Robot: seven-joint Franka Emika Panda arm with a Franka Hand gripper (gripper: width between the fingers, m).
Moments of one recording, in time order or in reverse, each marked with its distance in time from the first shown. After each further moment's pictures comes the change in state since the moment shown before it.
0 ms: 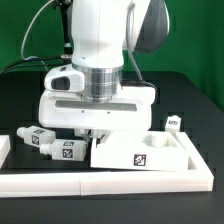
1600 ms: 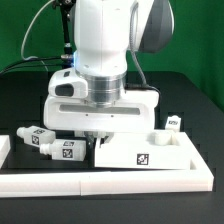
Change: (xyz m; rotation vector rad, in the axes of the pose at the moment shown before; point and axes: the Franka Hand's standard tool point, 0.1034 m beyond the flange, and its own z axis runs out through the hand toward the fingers) arm -0.006 -0.008 0.002 0.013 -0.108 0.011
